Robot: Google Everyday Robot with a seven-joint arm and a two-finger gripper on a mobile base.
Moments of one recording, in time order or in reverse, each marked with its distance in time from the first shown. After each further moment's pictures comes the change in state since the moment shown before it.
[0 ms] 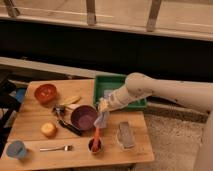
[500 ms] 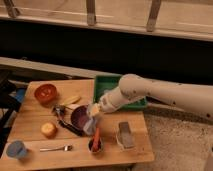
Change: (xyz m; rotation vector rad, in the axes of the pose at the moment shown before) arm 0.022 0.064 0.017 -0.098 0.064 -0.151
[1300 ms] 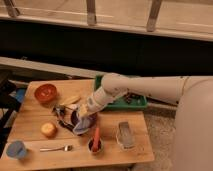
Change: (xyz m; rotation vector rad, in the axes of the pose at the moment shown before) arm -0.034 -0.007 0.044 0.021 0.053 -0.010
